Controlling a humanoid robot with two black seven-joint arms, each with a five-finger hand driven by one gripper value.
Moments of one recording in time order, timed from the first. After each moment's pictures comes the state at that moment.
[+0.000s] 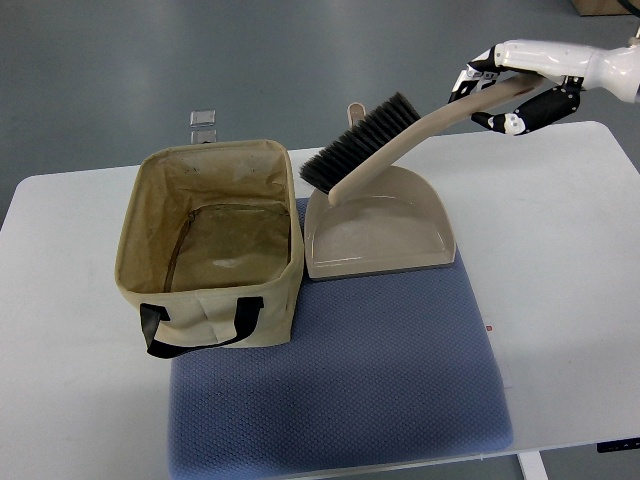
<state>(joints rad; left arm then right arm) 0.02 0.00 -0.21 -0.16 -0.06 -0.02 -0.03 1.23 -0.86 0.27 1.19 -1.25 0.28 0.55</state>
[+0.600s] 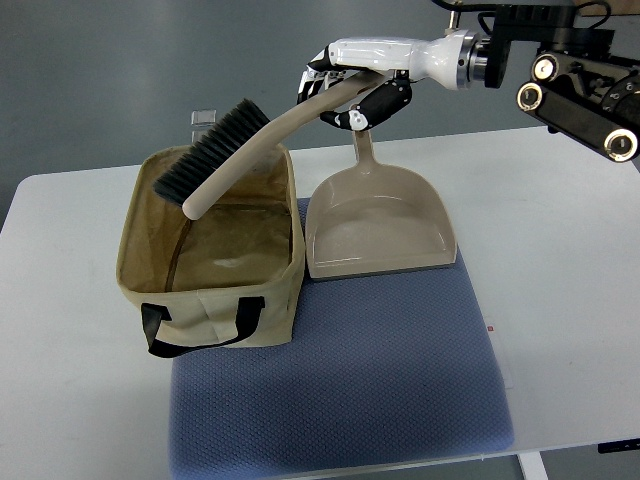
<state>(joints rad) 0.02 0.00 -0.21 -0.16 -0.06 -0.02 -0.03 1.34 -0.34 0.25 0.87 -1.31 0.30 0.51</state>
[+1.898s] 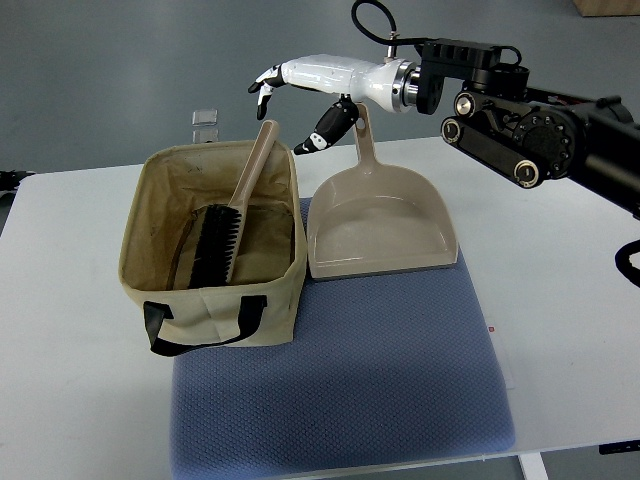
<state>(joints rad) 0.02 0.00 -0.21 -0.16 -0.06 -0.02 -0.03 1.26 -0.18 0.35 0.70 -1.38 0.16 0.47</state>
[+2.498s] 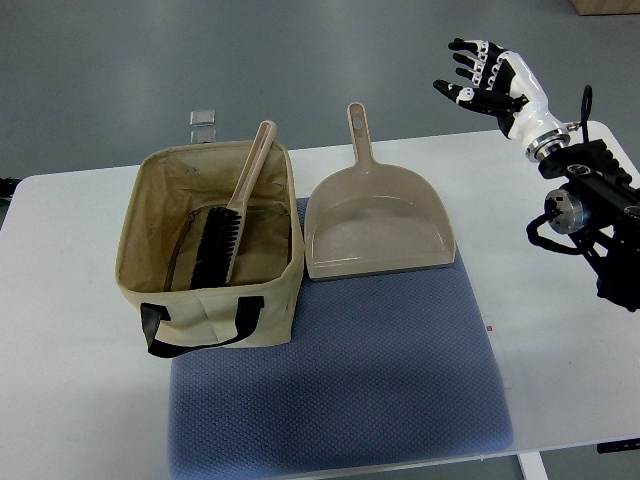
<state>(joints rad) 0.02 0.00 -0.21 -0.16 -0.06 -0.02 -0.03 0.80 -0.25 0.81 0.65 -0.49 0.07 0.46</state>
